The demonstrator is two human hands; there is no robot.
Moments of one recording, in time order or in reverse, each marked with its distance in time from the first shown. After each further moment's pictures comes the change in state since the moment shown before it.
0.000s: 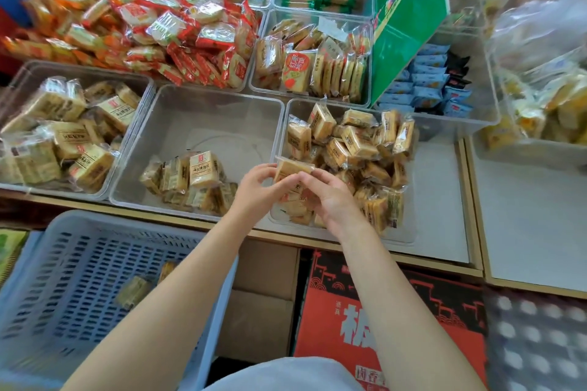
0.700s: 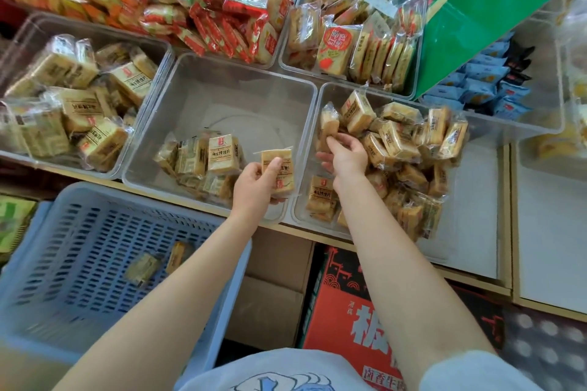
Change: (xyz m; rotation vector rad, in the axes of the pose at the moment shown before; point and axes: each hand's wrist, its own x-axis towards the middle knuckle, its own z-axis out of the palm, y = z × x) left_hand 0.016 -0.038 -0.024 -0.237 0.221 -0.275; right_hand 0.118 0.005 0.029 -0.098 0.450 0.008
